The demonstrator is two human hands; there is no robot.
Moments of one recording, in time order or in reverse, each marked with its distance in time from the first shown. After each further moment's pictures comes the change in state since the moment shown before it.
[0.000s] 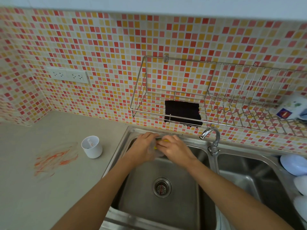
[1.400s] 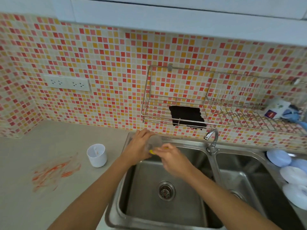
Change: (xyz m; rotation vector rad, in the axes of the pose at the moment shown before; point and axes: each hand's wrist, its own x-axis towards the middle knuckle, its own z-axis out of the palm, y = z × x) left_hand -0.015 -0.056 -0.043 0.074 0.106 0.106; right_hand 0.035 -0.079 -0.014 0.190 0.001 0.286
